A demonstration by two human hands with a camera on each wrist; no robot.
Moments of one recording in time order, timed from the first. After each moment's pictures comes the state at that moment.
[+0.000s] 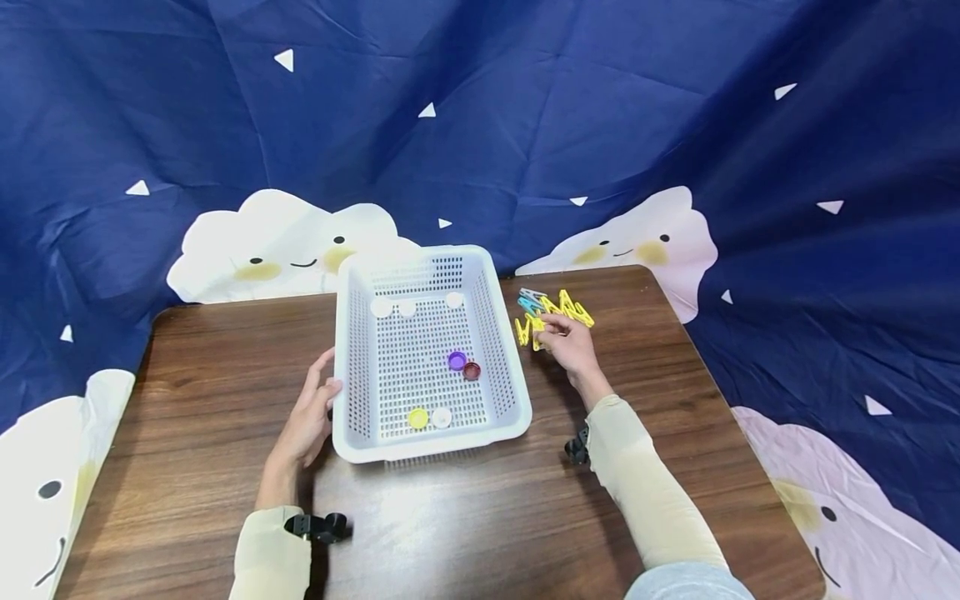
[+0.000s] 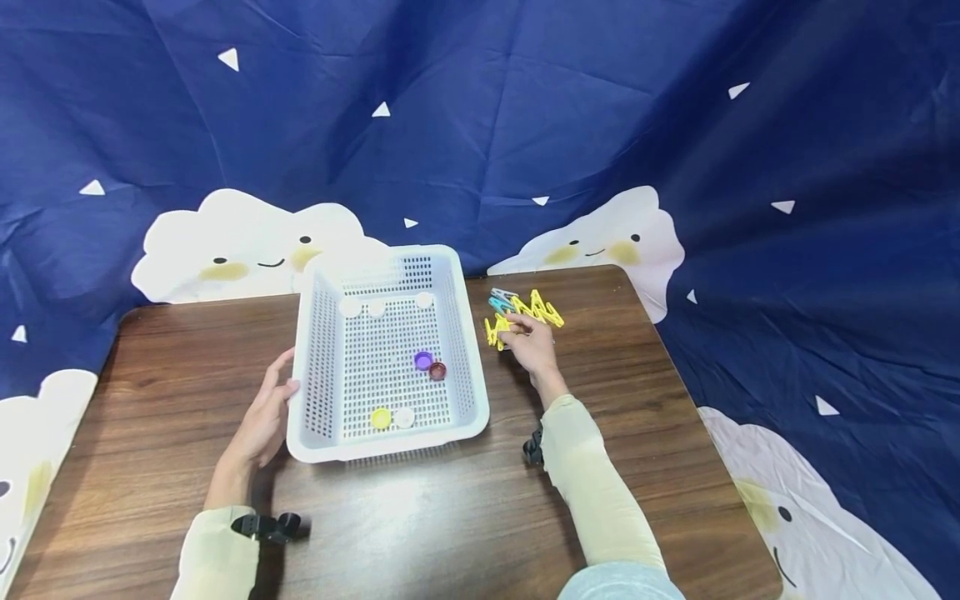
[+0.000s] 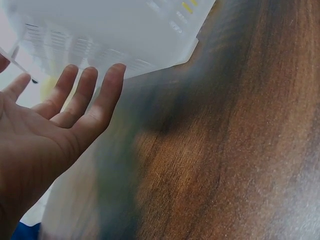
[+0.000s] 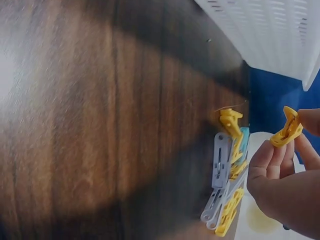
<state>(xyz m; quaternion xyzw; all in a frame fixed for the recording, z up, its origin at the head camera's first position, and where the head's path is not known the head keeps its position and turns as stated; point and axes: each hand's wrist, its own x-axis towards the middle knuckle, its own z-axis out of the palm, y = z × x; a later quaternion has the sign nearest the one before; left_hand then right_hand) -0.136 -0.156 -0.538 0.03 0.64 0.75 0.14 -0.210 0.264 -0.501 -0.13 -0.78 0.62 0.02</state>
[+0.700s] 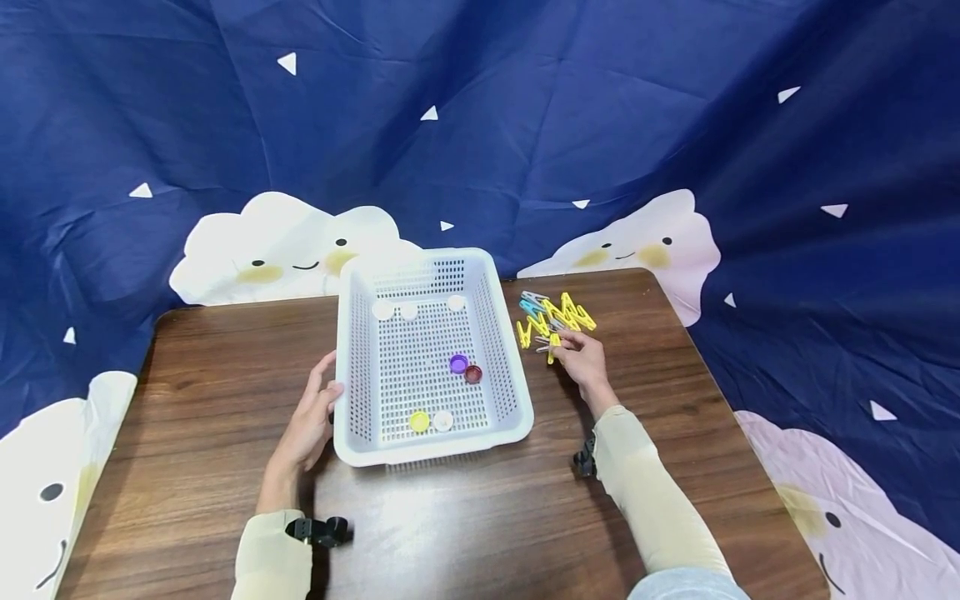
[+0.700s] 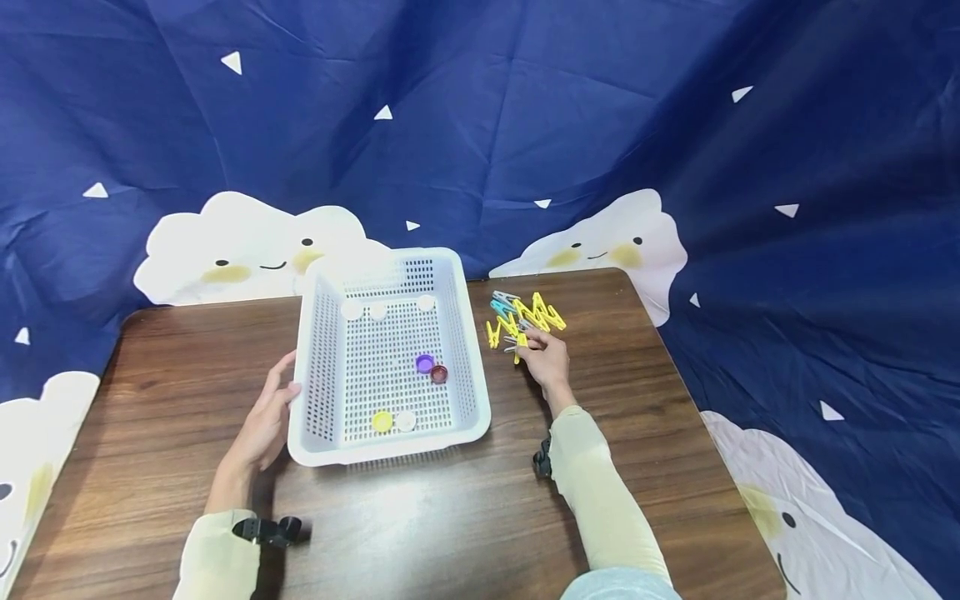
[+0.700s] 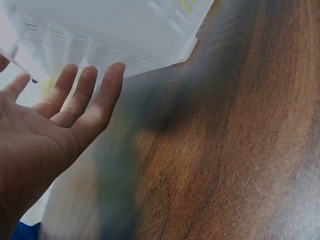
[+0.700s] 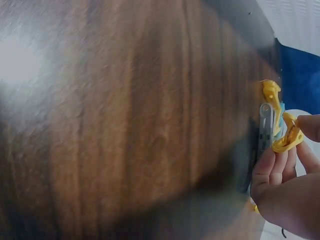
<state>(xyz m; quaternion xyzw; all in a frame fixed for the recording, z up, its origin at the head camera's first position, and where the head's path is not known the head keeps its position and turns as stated) -0.135 -0.157 -0.539 0.02 0.64 0.75 0.14 -0.206 0.286 -0.534 -0.20 -0.80 0.56 0.02</state>
